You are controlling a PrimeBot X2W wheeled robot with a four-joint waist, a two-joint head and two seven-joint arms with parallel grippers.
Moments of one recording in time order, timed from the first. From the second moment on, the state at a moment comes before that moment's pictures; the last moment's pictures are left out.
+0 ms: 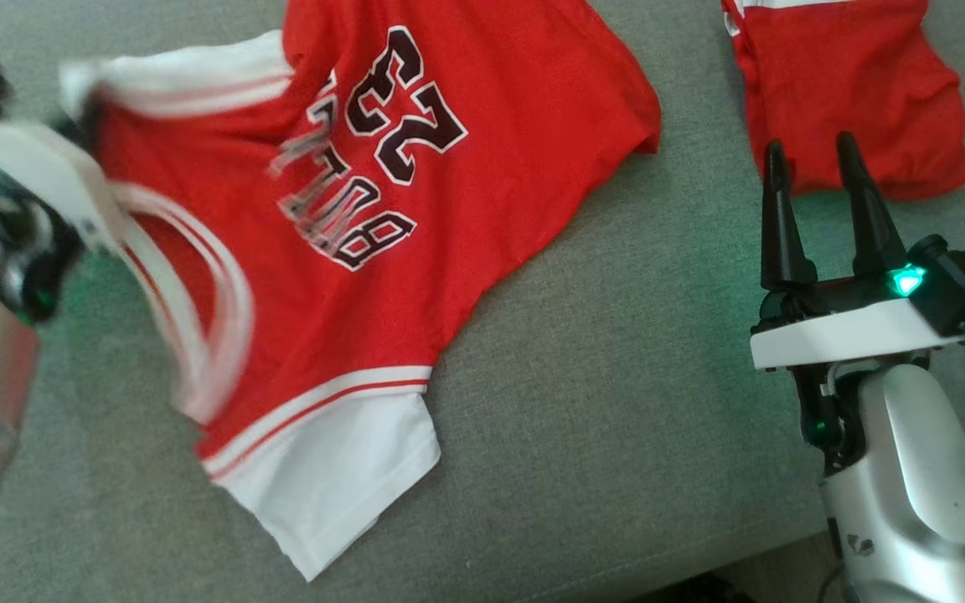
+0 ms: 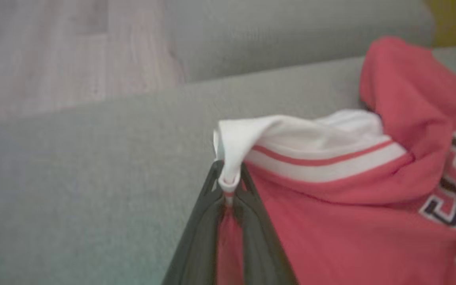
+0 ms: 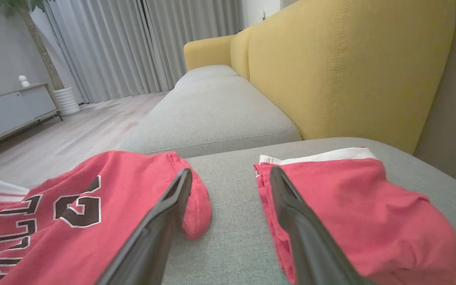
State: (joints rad) left arm -0.89 0.46 -0.48 0.75 -0.69 -0.07 0.31; right arm -0.34 -0.05 0.07 0.22 0.22 0.13 -0.22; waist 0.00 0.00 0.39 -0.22
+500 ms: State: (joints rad) left arm -1.13 0.47 -0.43 0.90 -0.59 -0.02 -0.06; right arm -0.36 -0.05 0.08 0.22 0.22 0.13 -0.22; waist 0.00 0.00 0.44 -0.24
